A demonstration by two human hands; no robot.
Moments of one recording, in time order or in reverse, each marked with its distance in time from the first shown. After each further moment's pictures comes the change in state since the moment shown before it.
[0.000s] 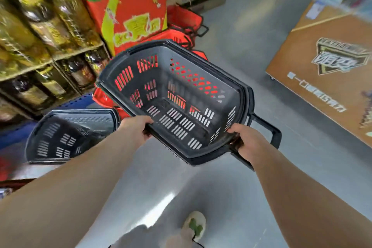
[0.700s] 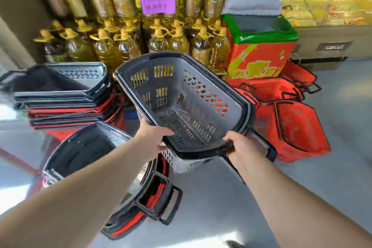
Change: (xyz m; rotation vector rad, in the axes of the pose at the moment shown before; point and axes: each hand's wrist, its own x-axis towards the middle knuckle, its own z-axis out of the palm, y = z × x) left_hand -0.127 0.076 -0.418 -0.053 0.139 0.368; right_hand -0.222 0.183 0.366 -0.059 -0.441 0.012
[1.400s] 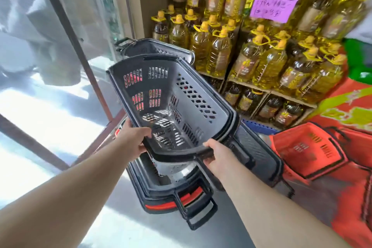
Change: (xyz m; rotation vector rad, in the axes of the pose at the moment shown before) left_hand -0.032 -0.031 -0.217 -0.405 0.618 -0.122; right_hand -0.008 0.138 0.167 -0.647 -0.400 0.297
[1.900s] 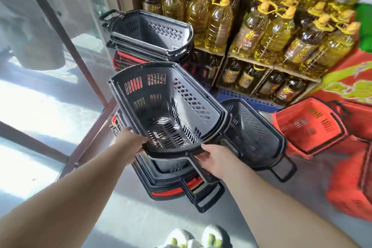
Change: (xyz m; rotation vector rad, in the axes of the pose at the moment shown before) left_hand 0.059 -0.041 -0.026 0.319 0.090 -0.104; right_hand 0.038 0.053 0.011 0.155 -0.076 0.183
